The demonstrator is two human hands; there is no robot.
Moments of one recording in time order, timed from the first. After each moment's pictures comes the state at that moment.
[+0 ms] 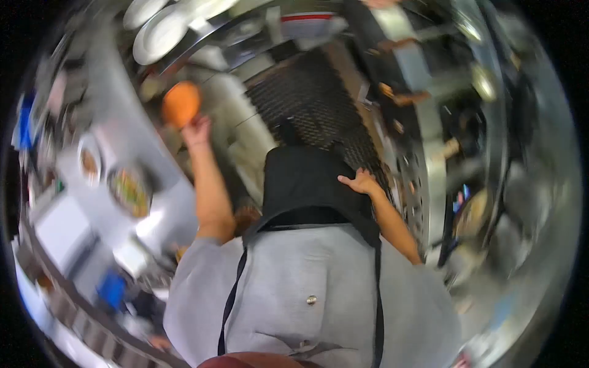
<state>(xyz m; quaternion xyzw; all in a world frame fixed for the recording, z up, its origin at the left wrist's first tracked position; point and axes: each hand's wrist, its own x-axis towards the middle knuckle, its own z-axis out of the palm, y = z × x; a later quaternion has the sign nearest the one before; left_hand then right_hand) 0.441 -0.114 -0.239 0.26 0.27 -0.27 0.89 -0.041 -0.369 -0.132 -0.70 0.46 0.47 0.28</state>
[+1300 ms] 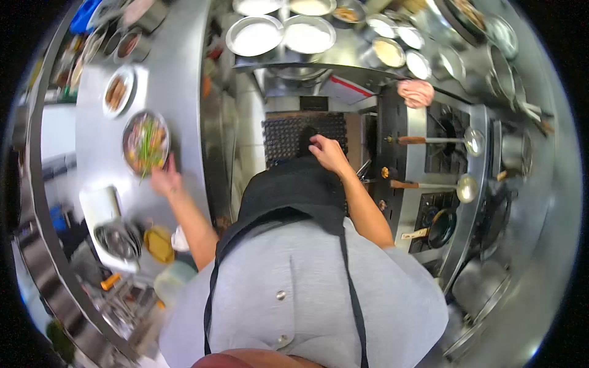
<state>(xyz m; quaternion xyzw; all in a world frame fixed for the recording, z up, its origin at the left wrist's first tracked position) 0.371 0.001 -0.037 0.39 0.29 0.19 0.85 0.237 -0.424 -0.060 -0.88 0.14 0.13 0.44</state>
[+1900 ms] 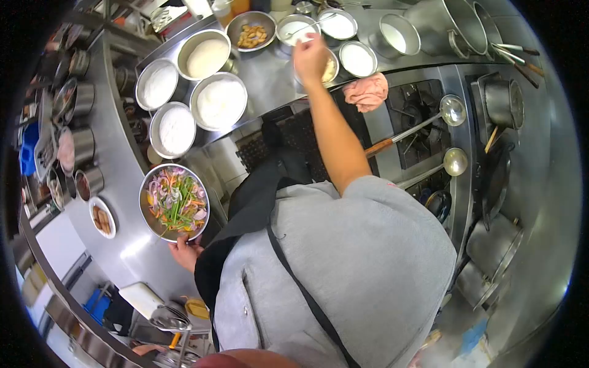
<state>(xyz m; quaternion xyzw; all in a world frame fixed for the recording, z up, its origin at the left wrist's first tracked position) 0.393 -0.199 0.049 0.65 0.34 0.00 0.68 0.493 -0.678 -0.043 -0.75 0.40 -0.37 0.37</state>
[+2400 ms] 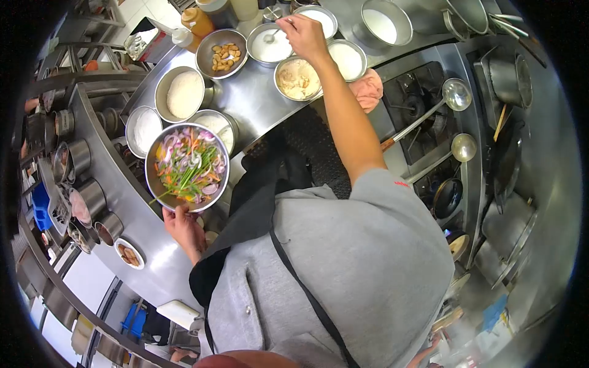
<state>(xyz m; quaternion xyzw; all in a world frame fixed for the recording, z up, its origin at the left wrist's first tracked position) 0.518 -0.338 0.067 0.70 0.15 -0.17 0.68 0.512 -0.778 -0.027 -0.78 0.29 -0.29 0.48</state>
